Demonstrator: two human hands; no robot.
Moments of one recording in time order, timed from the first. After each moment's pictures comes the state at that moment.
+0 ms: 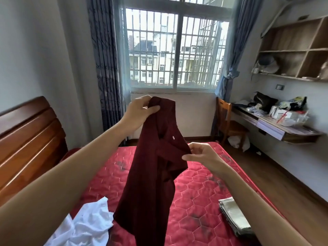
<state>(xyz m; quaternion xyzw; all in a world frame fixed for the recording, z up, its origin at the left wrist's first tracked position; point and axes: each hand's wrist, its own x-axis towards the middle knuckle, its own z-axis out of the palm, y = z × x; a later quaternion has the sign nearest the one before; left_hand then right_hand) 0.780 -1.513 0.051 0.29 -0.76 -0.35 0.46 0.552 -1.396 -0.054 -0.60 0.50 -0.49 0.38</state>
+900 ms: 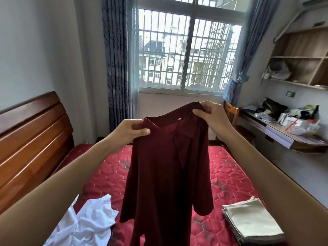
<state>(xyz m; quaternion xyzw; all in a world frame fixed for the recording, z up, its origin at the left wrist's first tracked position) 0.849 -1.517 0.000 0.25 -0.68 -0.57 0.39 0.573 -1.451 0.051 -0.58 0.54 -0.58 0.17</state>
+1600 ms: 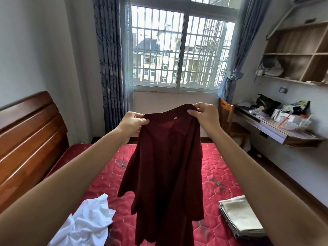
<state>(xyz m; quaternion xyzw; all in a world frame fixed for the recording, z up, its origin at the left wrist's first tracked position) 0.808 -1.516 0.021 0.40 -0.63 -0.53 0.40 0.568 -1.464 0.036 -0.52 0.64 -0.56 0.08</state>
